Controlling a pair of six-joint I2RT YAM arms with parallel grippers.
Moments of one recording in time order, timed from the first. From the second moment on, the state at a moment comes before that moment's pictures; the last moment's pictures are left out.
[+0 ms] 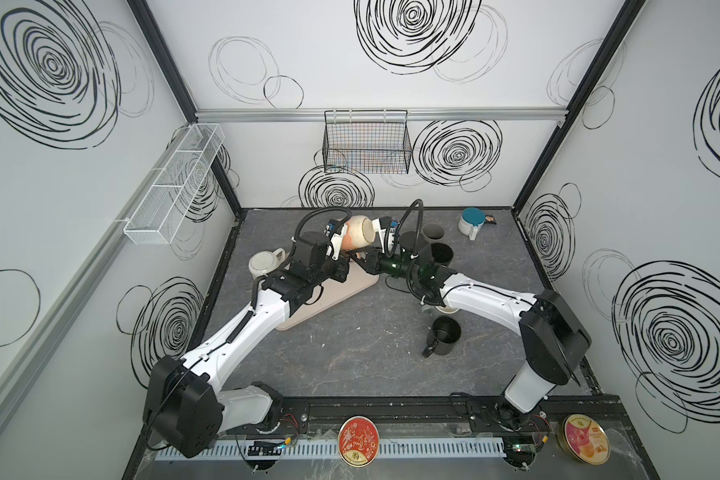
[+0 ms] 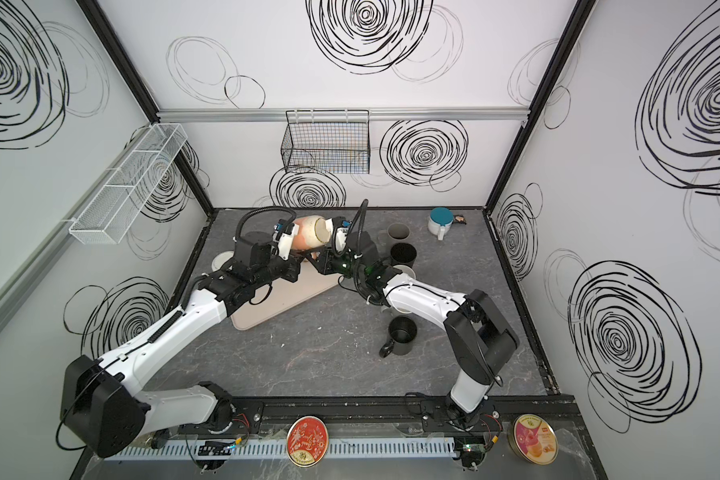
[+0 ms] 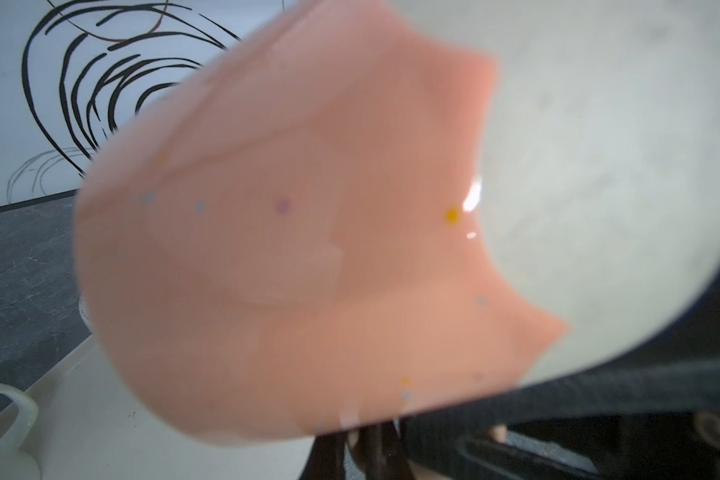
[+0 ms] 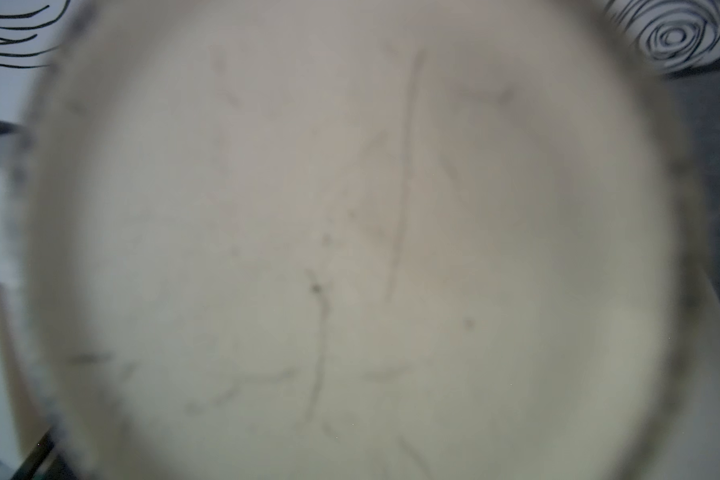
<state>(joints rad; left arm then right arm) -0.44 1.26 1.01 -0.27 0.07 -0.12 0.77 1.69 1.13 0.37 -0.35 0.71</state>
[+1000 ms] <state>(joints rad) -0.13 1.10 0.71 0.44 0.73 -0.66 0.64 1.70 1.08 0.68 -0.72 0.81</state>
